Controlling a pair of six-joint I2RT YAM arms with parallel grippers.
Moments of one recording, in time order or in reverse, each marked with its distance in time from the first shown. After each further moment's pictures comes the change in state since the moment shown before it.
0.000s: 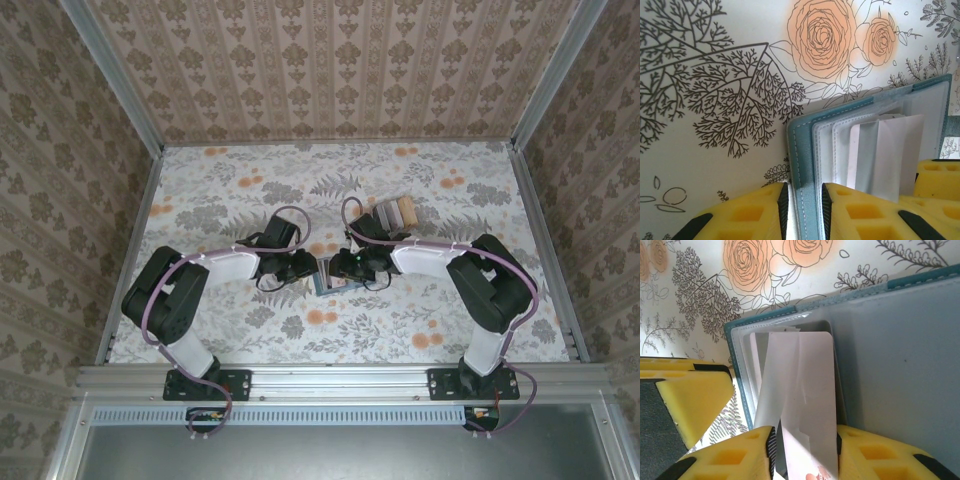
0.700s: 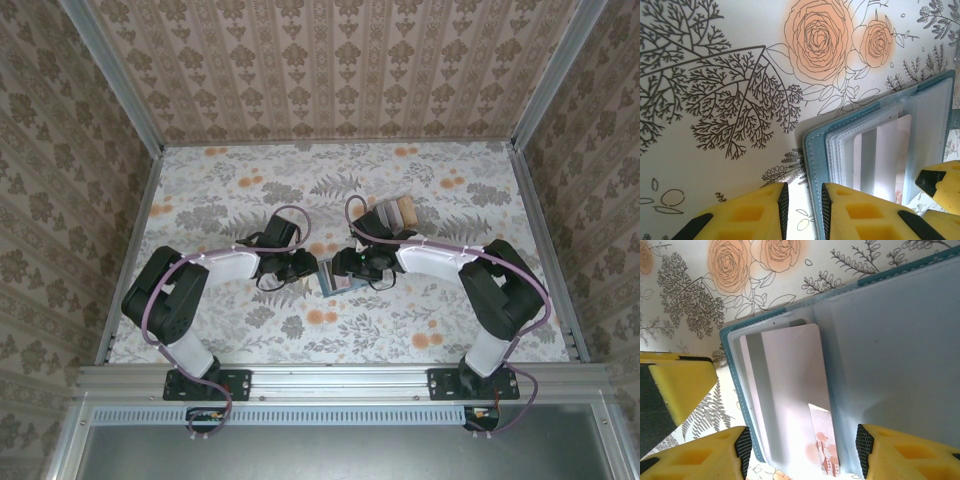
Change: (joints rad) left arm 0.000 0.000 0.003 0.000 0.000 0.000; right arm -0.002 -0.067 0.007 -0.114 0.081 -0.037
